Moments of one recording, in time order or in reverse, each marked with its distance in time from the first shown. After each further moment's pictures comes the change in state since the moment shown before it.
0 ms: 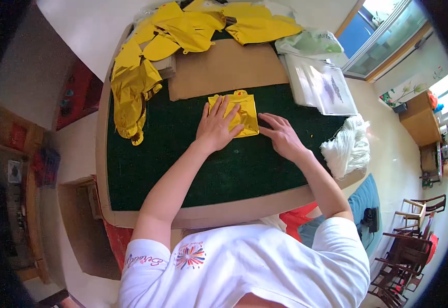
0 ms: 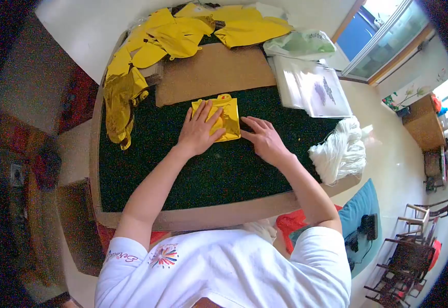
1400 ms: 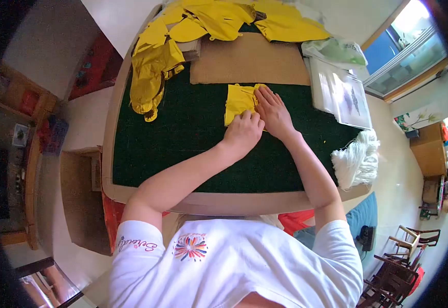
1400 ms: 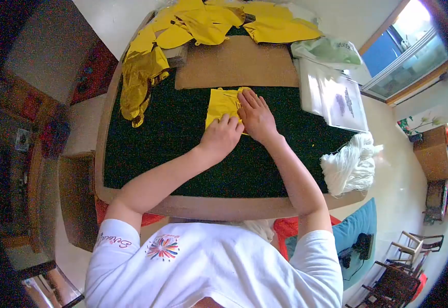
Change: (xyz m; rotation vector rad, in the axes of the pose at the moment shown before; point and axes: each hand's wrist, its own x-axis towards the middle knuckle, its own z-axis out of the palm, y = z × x) left_hand -0.024 0.050 -0.014 0.217 0.208 0.145; right_hand 0.070 0.010 0.059 -0.049 0.135 0.045
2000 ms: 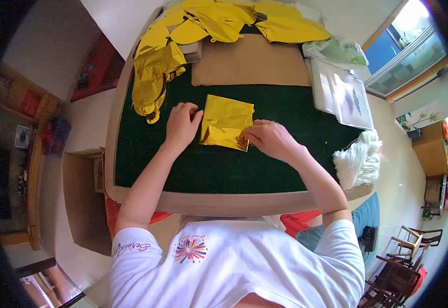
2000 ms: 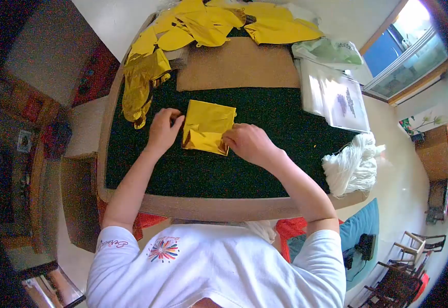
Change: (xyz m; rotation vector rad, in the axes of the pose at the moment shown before) left_hand -0.066 -0.108 -0.019 -0.391 0.109 -0.617; right_hand -0.014 -0.061 -0.060 0.344 -0.263 -0.123
